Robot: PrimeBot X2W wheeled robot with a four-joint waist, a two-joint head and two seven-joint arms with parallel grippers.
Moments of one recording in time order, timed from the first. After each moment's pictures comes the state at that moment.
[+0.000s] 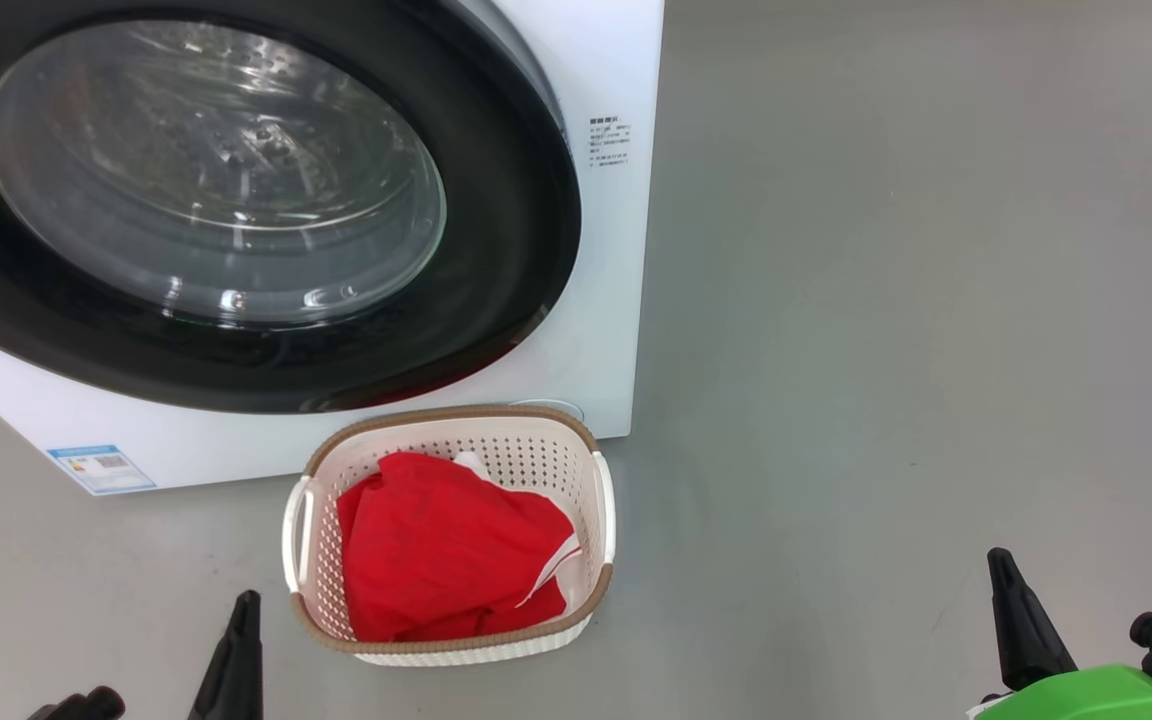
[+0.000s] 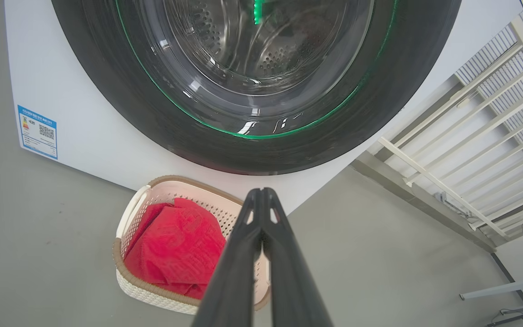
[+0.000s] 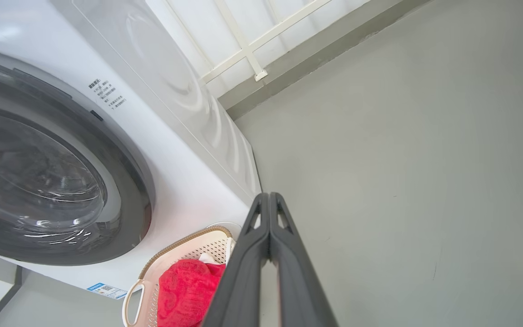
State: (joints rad) left arm 0.02 0.07 0.02 0.23 -0.72 -0.12 -0.16; right arm 0.05 -0.02 -0.10 0.31 0.67 0.13 -0.17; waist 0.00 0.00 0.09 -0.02
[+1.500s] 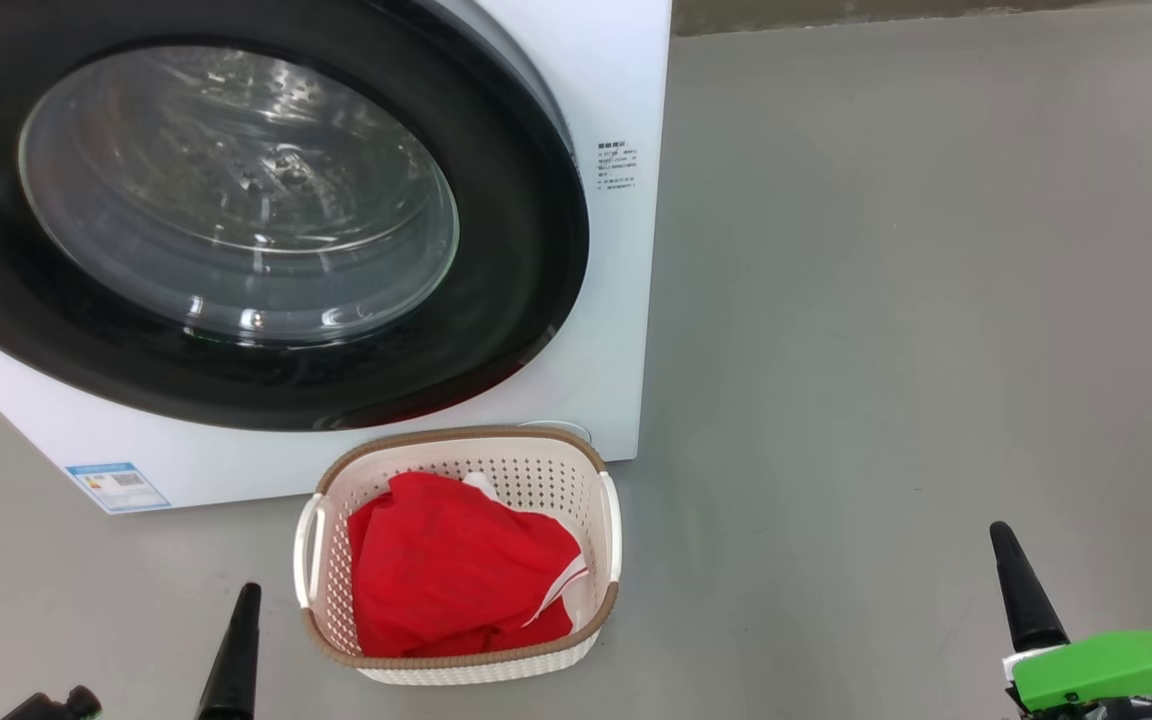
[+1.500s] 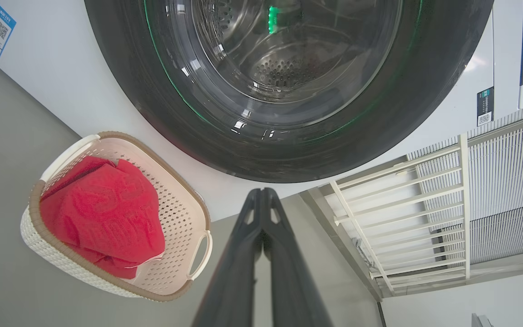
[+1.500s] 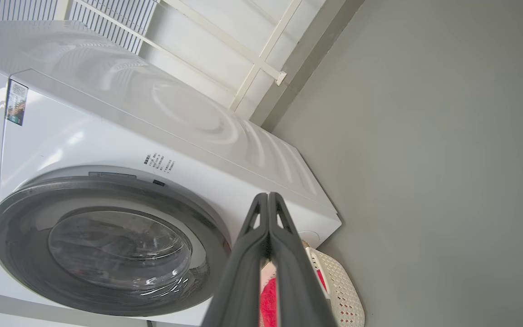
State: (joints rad) left arm -0.01 0.06 0.04 0.24 -1.16 -0.12 -0.04; right arm 0.01 -0.03 -0.10 0.29 1.13 0.13 -0.04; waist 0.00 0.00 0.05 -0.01
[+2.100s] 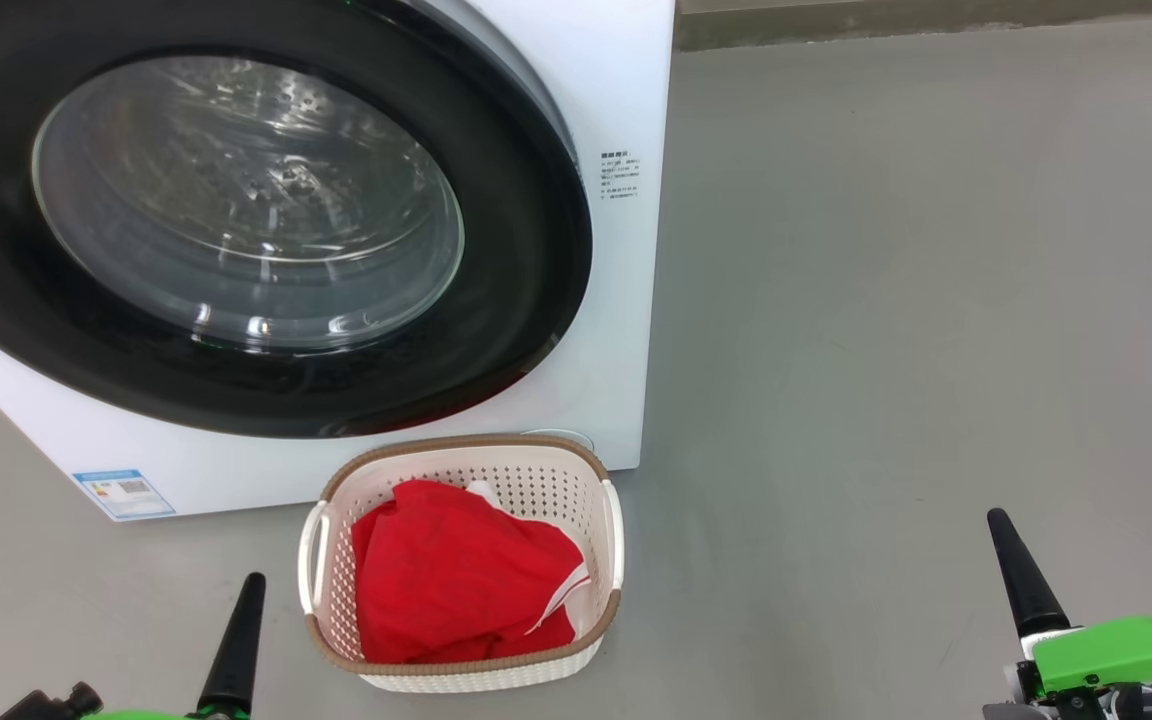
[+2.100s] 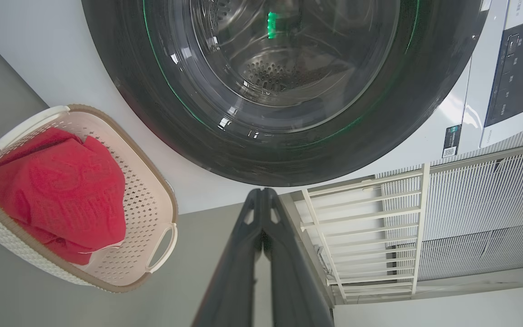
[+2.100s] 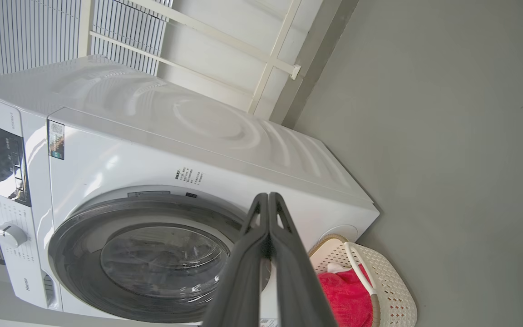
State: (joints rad) left arm -0.03 0.06 0.05 0.25 -1.33 -0.12 0.01; right arm -0.01 -0.04 -0.11 0.29 1.32 0.13 0.00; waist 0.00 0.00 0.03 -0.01
